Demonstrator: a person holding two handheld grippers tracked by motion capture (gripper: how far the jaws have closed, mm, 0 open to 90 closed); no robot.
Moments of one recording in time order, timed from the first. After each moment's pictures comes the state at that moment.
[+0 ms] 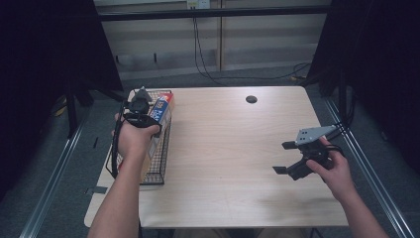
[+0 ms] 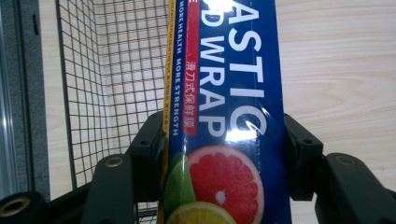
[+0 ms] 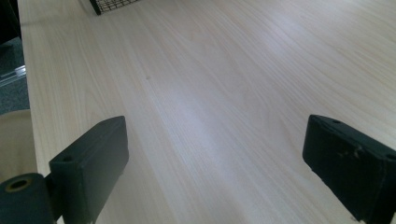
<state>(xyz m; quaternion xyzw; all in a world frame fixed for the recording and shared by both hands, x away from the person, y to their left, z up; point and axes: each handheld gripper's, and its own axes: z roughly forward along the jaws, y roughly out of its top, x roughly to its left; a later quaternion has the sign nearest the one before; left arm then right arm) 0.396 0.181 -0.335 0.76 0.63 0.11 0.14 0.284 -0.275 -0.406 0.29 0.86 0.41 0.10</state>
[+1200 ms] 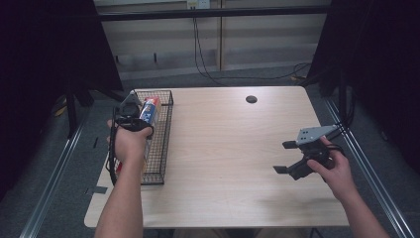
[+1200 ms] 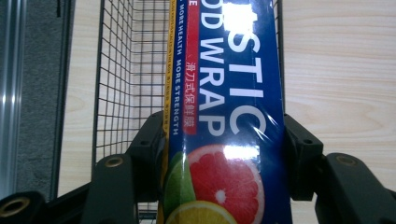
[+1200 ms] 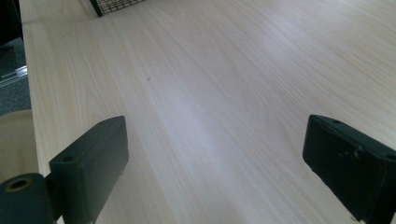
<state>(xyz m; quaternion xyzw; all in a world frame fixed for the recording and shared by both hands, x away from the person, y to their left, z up) 0.397 0.204 -0.352 0.71 0.67 0.13 0.13 0.284 -0.276 -0.404 0.29 0.86 0.41 0.10</state>
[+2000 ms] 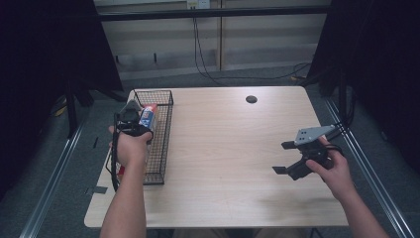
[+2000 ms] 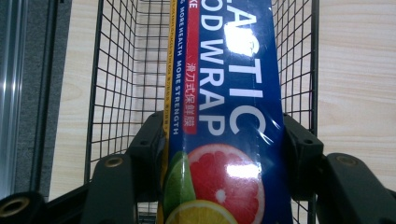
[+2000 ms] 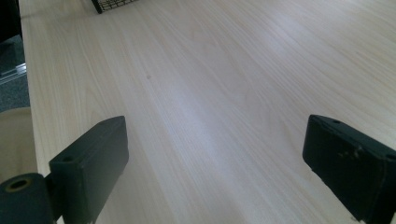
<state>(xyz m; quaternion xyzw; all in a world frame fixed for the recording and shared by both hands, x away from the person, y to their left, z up) 0.400 0.209 -0.376 0.70 0.69 0.12 0.12 0.285 -0.274 -0.406 0.28 0.86 0.40 0.10</state>
